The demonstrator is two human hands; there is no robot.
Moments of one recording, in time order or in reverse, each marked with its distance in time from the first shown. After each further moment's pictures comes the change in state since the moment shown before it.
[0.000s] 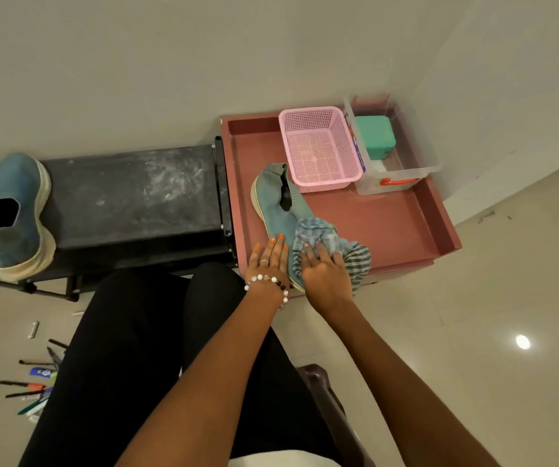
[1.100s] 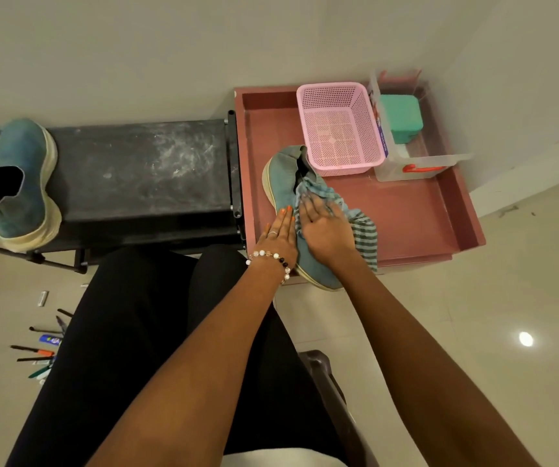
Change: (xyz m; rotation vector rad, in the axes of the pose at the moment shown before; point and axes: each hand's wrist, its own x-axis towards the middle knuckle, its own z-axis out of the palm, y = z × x) left_hand 0.033 -0.012 0.006 -0.279 0.102 0.022; right_hand 0.062 0.010 -0.016 -0.117 -0.007 -0.160
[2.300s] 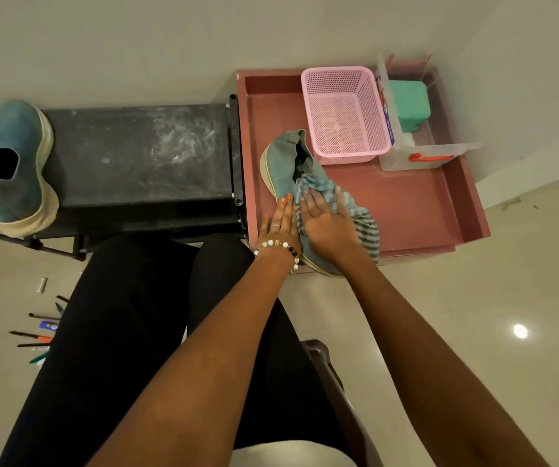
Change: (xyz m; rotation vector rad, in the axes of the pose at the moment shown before) left_hand -0.001 0.007 0.007 -0.001 -0.025 -0.080; right_hand -0.008 -0.005 0.002 -0.013 -0.050 -0.009
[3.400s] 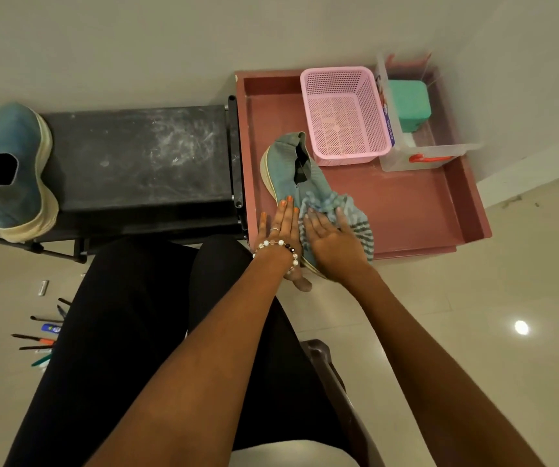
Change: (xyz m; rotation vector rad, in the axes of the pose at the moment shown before) left_hand 0.002 -0.001 0.001 0.175 -0.080 0.030; right_hand -0.028 -0.002 0.011 0.077 0.000 -0.049
